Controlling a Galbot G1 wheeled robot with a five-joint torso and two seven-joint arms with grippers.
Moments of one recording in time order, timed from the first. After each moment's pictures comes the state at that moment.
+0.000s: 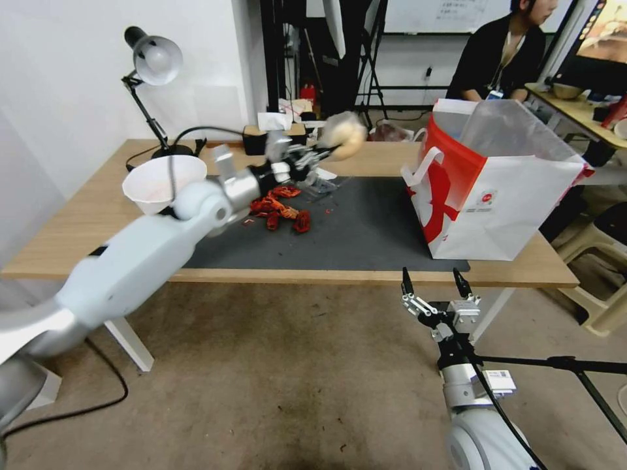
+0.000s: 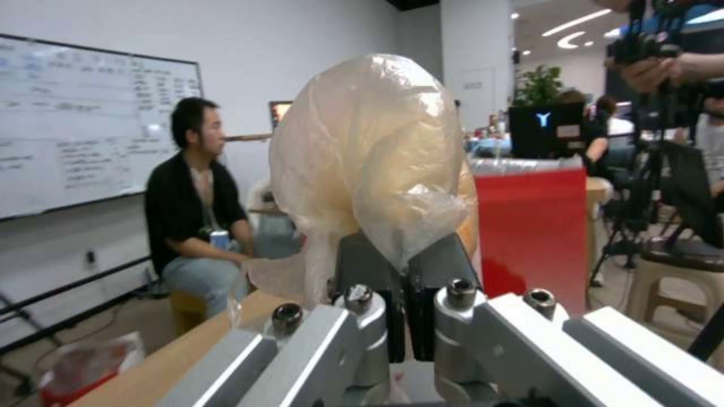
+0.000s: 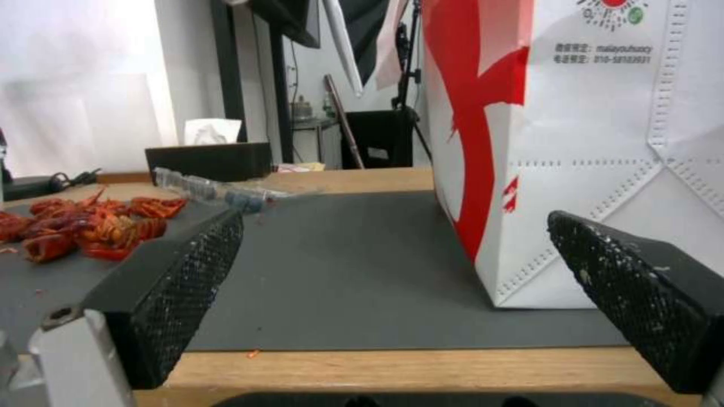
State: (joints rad) left arm 0.04 -0.99 0.51 -1.39 -1.15 -0.04 0.49; right arm -1.59 1.30 0.44 2.07 0.21 0.24 0.16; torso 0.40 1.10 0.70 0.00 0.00
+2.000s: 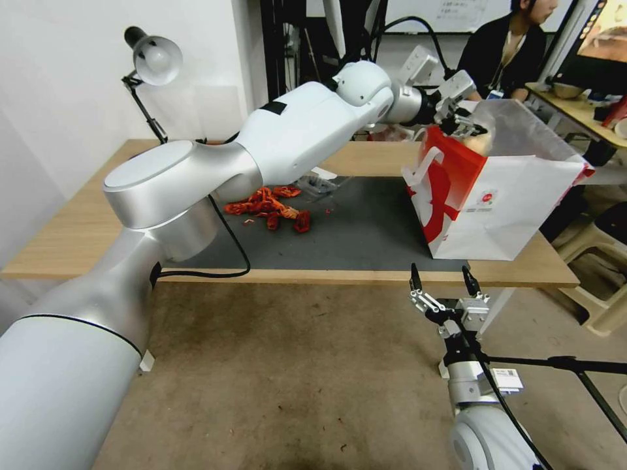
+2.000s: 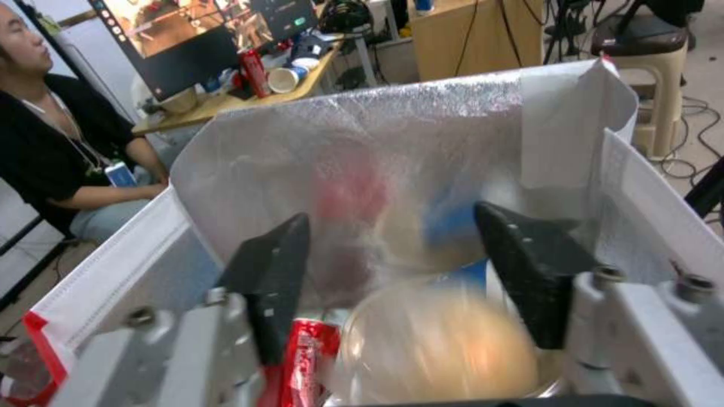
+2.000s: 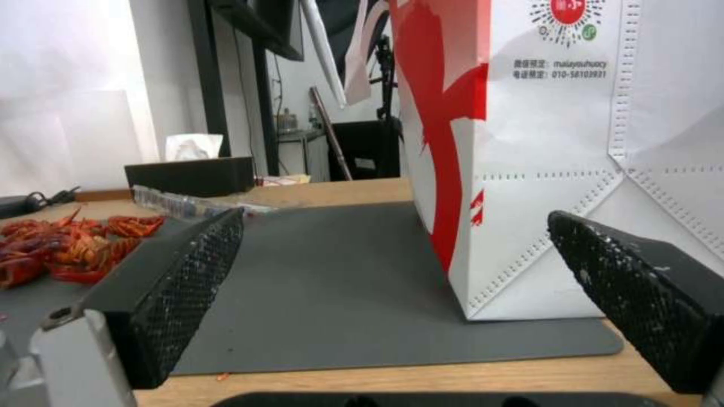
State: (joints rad) left arm -0.46 -1.60 0.81 -0.79 -1.00 0.29 0.60; right arm -1.58 1.31 0.46 2.06 0.22 0.26 0.17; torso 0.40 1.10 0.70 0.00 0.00
